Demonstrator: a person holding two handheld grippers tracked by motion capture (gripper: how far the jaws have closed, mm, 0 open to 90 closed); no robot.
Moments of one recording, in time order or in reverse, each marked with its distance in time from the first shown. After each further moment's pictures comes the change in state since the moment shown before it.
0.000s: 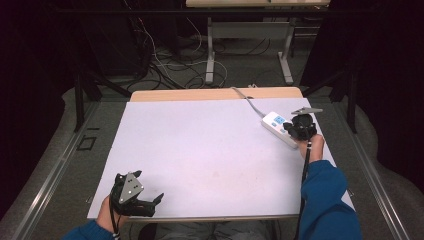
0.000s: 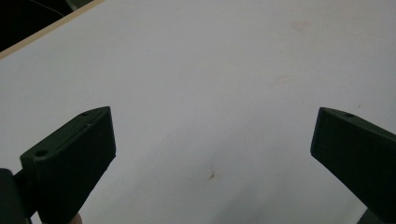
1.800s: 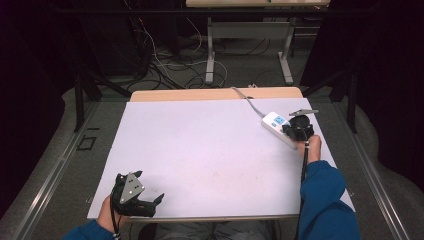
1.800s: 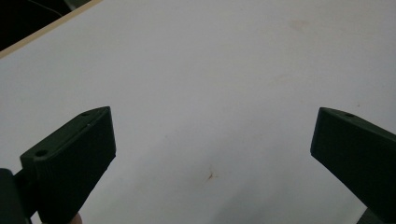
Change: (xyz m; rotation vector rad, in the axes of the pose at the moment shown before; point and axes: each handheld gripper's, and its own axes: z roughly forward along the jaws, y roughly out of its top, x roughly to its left) left arm -0.001 0.000 0.001 0.001 -0.002 0.001; right arm -0.004 -0.008 0.020 0.046 -0.015 0.020
